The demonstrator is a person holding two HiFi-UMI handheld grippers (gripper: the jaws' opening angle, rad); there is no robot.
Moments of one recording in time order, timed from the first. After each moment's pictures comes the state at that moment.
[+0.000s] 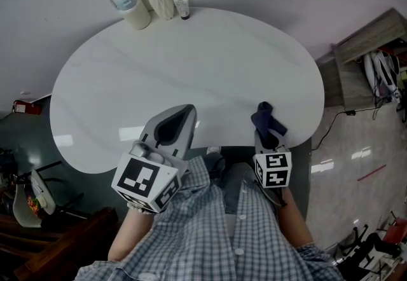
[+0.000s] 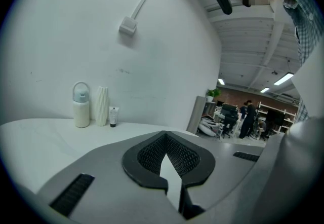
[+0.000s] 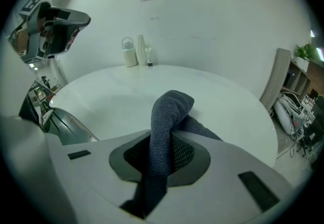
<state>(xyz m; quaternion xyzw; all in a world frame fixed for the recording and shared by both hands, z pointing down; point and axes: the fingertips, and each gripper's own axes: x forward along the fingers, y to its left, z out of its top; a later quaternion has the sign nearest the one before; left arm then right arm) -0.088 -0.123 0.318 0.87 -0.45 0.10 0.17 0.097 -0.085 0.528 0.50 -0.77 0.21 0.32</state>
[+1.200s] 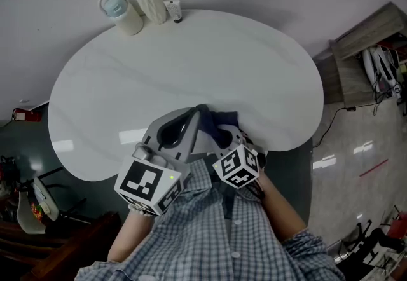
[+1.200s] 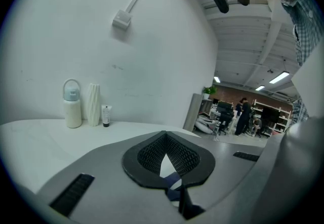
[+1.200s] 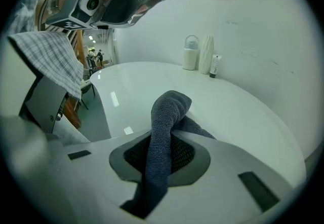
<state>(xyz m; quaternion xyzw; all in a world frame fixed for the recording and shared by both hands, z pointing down) -0.068 -0.137 0.325 0.88 -0.43 0.11 0.17 -0.053 -0.088 0.524 0.26 -0.89 0.07 0.37</state>
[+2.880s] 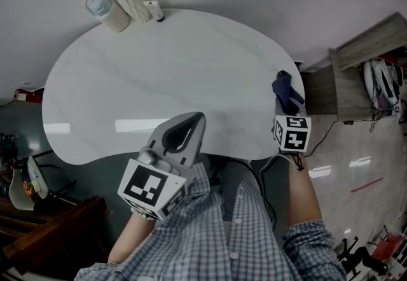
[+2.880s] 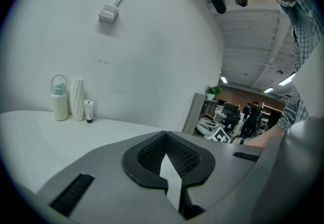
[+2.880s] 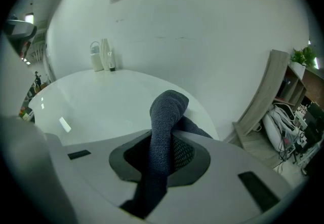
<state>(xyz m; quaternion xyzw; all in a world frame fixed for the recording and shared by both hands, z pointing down) 0.051 -0.143 0.326 0.86 -0.46 0.11 0.19 0.273 -0.235 0.528 0.54 -0.76 0.18 0.33</state>
